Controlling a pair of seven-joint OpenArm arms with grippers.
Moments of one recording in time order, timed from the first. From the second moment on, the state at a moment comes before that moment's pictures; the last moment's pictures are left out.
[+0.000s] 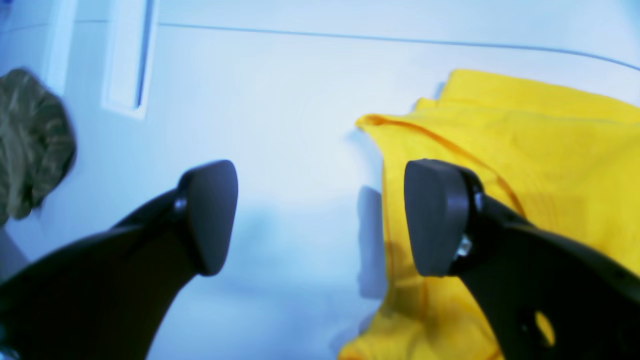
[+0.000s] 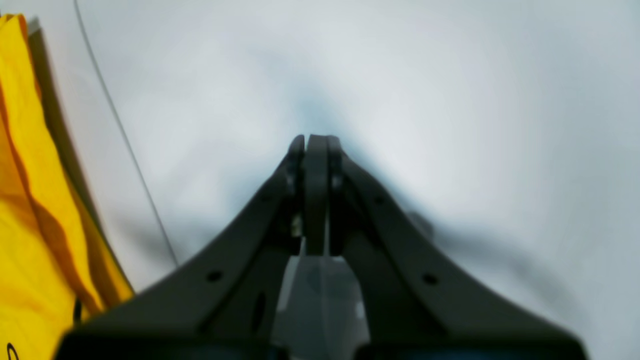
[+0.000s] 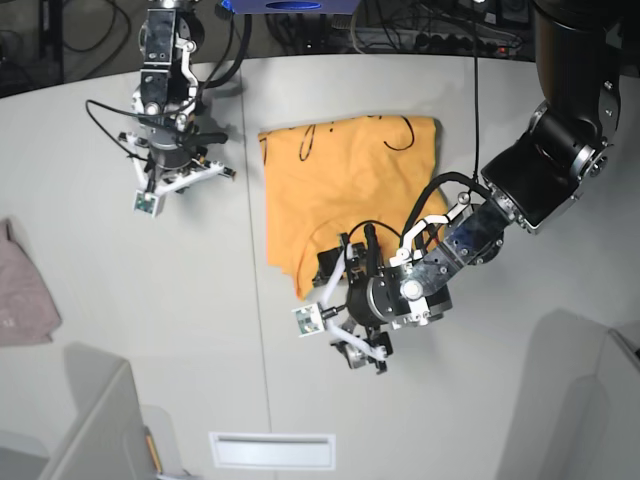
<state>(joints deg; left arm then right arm) -37.3 -23.5 52.9 85.7 -16.1 -23.4 47.4 -16.8 -5.0 5.4 101.1 2.1 -11.9 -42.3</state>
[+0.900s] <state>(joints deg) 42.0 -24.3 1.9 110.7 9.7 -23.0 -11.0 -53.0 1.2 5.3 106.5 1.4 1.1 14.9</state>
